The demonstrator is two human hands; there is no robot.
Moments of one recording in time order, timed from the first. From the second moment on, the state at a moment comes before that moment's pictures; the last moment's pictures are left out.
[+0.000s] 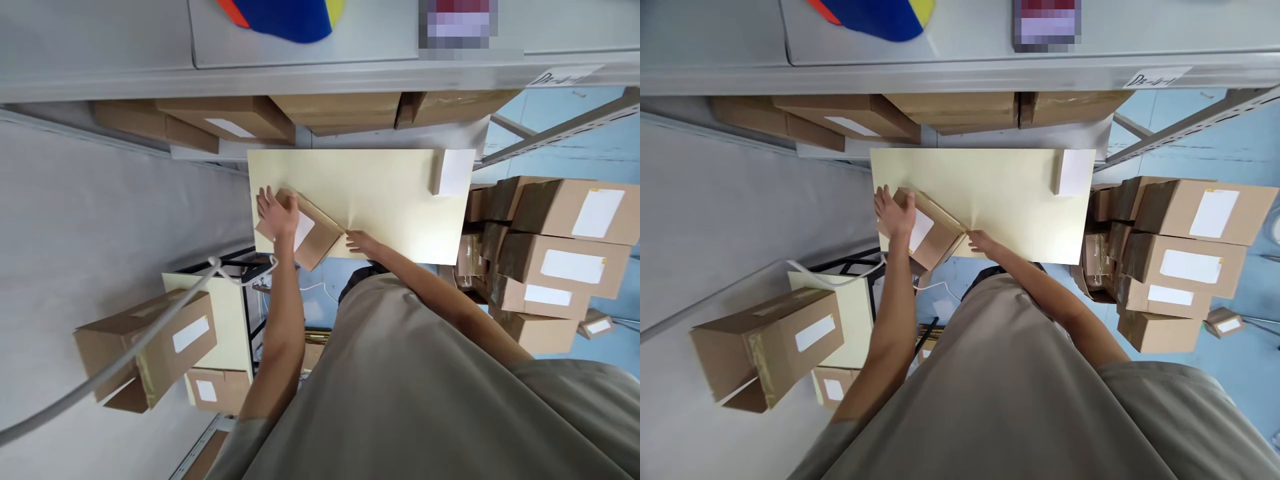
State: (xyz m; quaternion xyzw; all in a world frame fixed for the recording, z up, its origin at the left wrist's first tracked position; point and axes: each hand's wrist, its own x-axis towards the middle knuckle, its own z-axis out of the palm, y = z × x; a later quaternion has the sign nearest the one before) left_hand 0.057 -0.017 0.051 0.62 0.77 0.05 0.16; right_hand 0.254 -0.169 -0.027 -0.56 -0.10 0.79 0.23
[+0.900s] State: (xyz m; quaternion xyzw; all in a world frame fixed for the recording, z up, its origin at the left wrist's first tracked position) left_hand 0.121 -0.177 0.064 0.57 0.70 0.03 0.44; right_hand 0.405 -0.255 0.062 -0.79 -0.41 0.39 0.23
